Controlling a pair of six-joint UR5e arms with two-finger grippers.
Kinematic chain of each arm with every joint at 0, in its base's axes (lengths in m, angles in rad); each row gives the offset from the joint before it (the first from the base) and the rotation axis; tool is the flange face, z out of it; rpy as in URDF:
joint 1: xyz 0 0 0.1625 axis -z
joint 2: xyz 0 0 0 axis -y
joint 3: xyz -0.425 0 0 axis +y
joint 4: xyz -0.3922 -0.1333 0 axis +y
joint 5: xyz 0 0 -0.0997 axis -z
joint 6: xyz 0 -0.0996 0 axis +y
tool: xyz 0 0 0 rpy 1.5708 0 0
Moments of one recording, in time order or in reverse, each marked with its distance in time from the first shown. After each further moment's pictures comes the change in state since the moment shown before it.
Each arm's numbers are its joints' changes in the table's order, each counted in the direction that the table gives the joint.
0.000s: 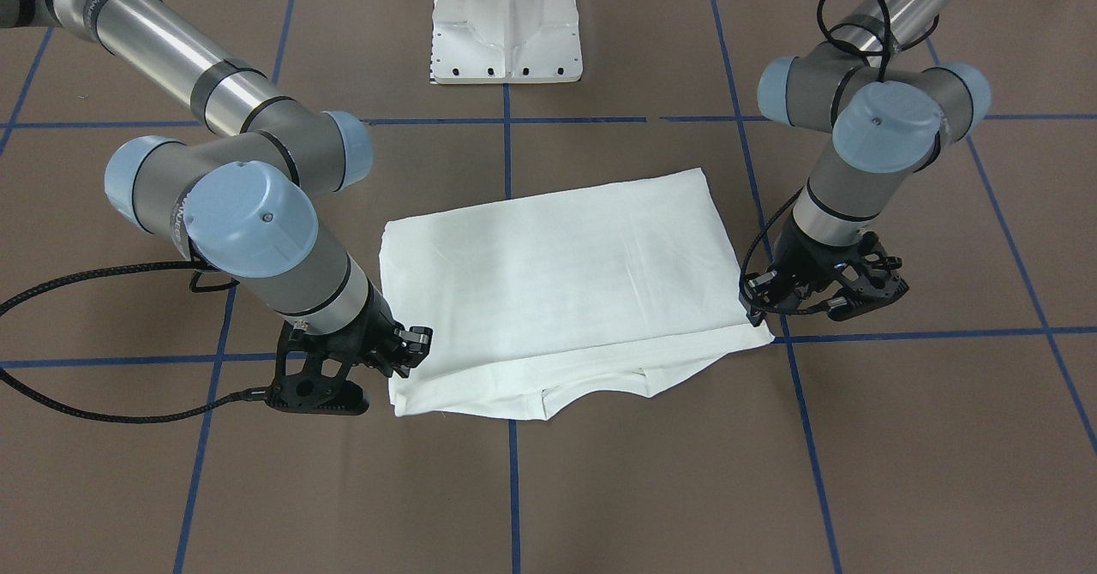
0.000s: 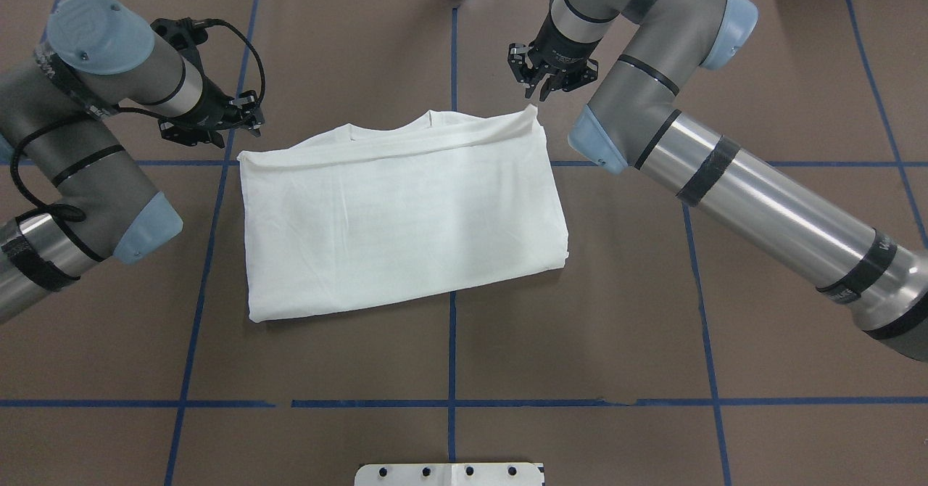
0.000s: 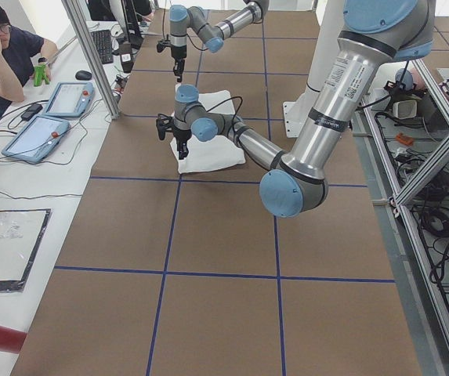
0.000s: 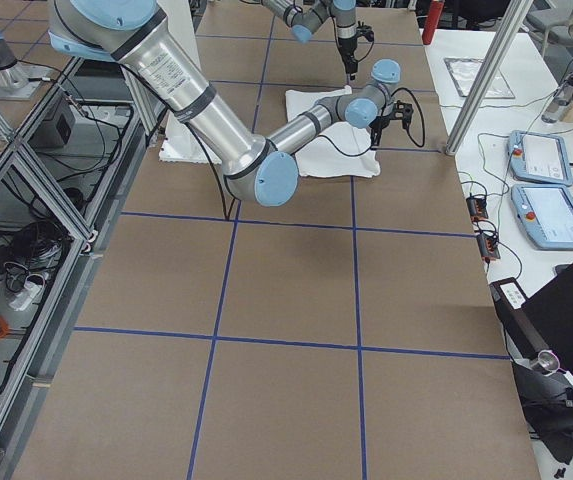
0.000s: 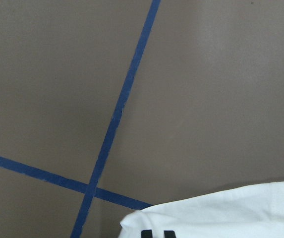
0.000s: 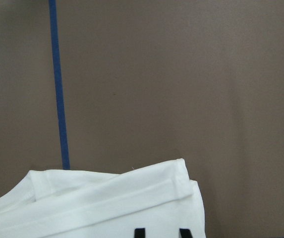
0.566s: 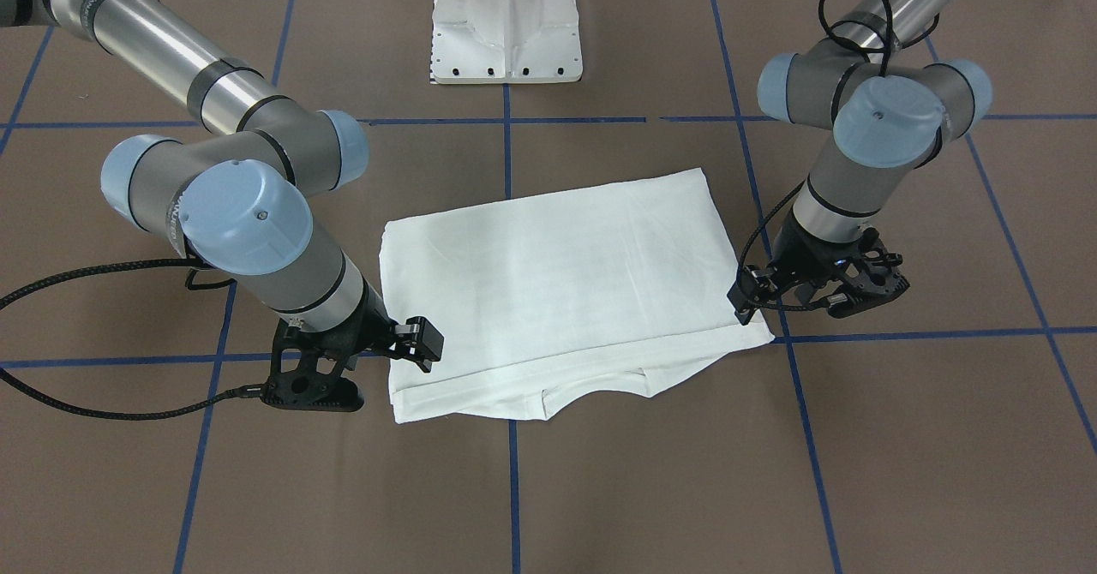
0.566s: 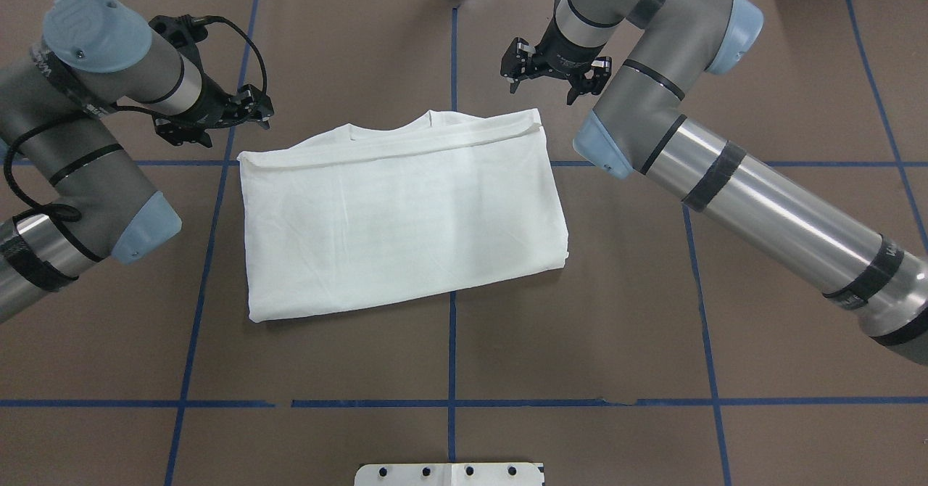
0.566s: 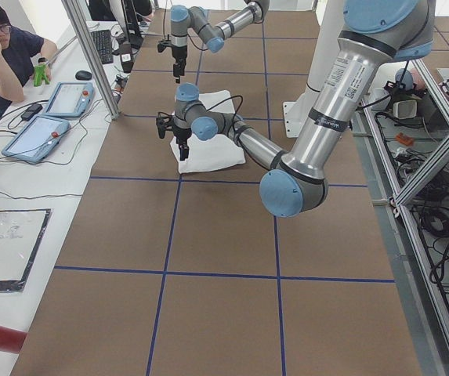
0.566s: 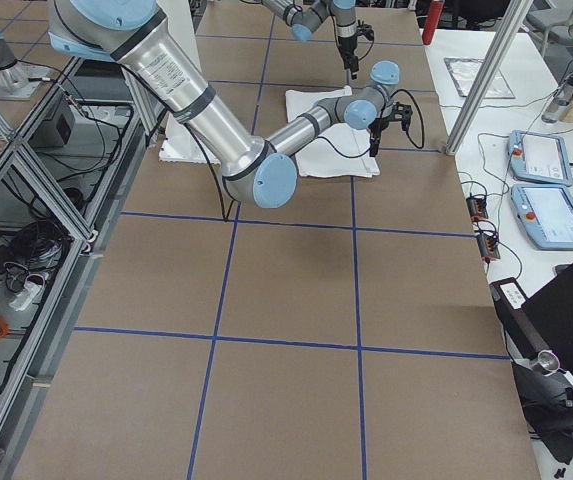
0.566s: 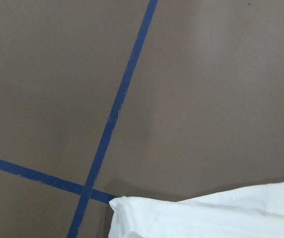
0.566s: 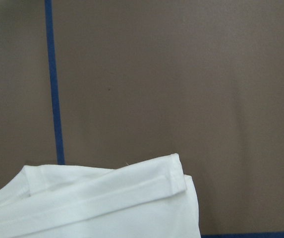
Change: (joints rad) left arm 0.002 0.001 0.022 -0.004 -0.001 -0.002; right arm 0.008 -0.038 -0.047 0.004 0.000 -0.005
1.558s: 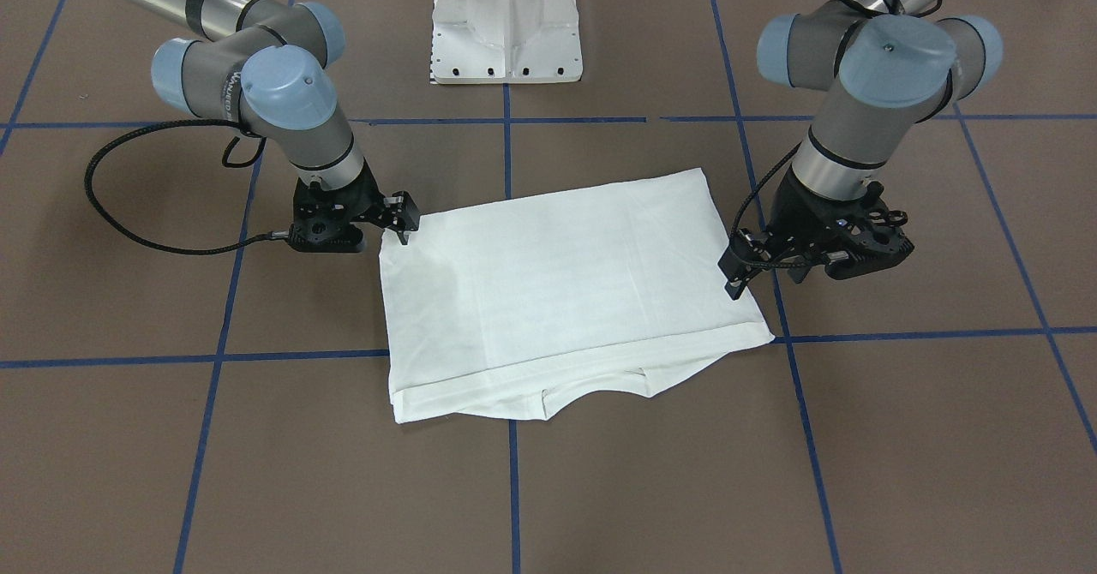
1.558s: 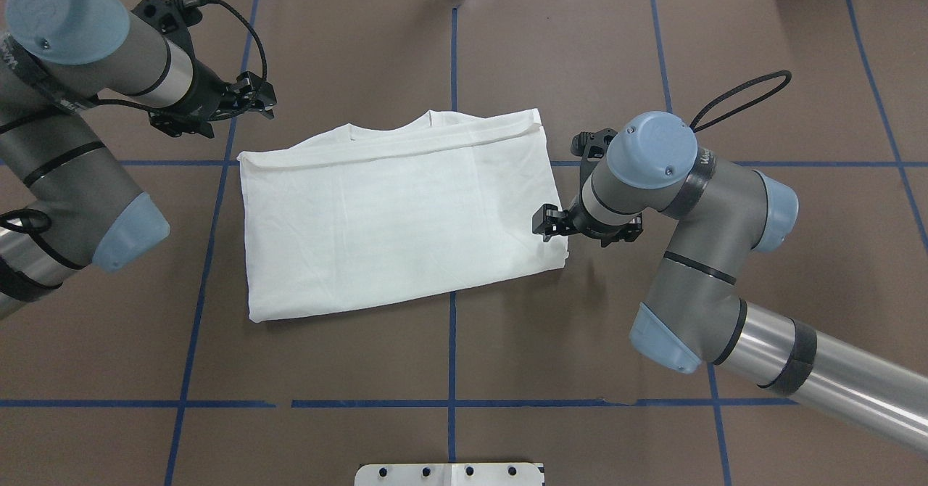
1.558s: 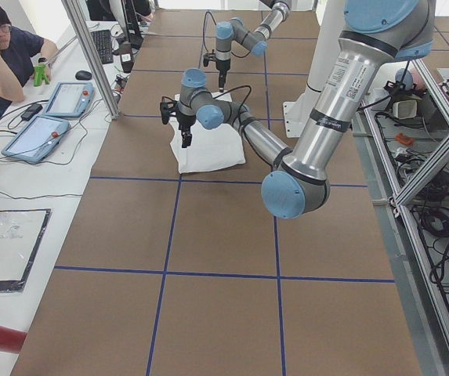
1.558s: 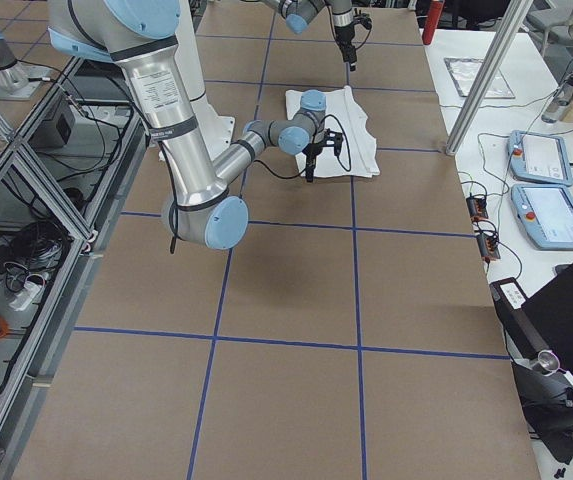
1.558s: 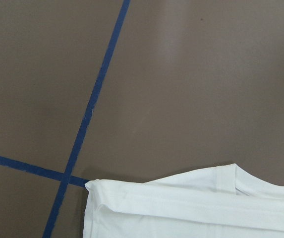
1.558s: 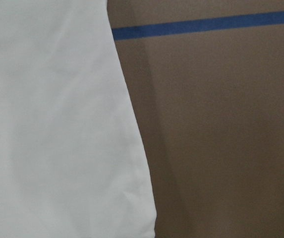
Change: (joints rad) left arm 0.004 0.013 0.120 -0.036 0.016 0.004; right arm 0.273 -0.345 -0.395 0.092 -0.185 -0.107
